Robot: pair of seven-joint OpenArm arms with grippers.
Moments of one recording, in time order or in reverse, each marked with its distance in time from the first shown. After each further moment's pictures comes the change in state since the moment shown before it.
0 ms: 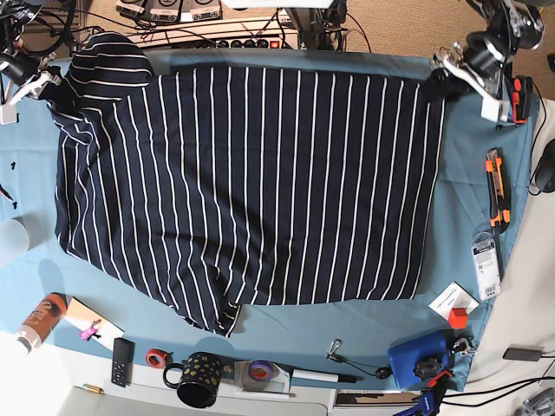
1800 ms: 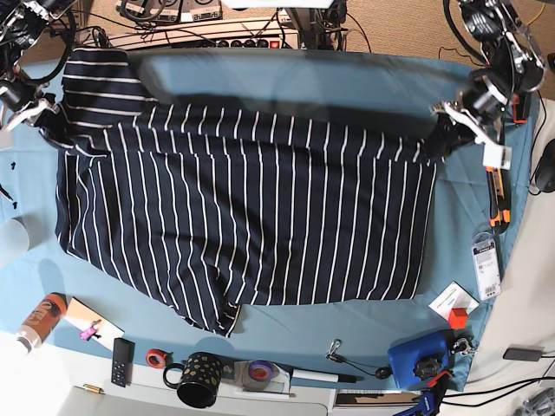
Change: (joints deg) left arm -11.1 0.0 1.4 0.0 -2.0 -1.5 -1.5; right arm 10.3 -0.2 -0.4 -0.1 -13.0 0.0 3.4
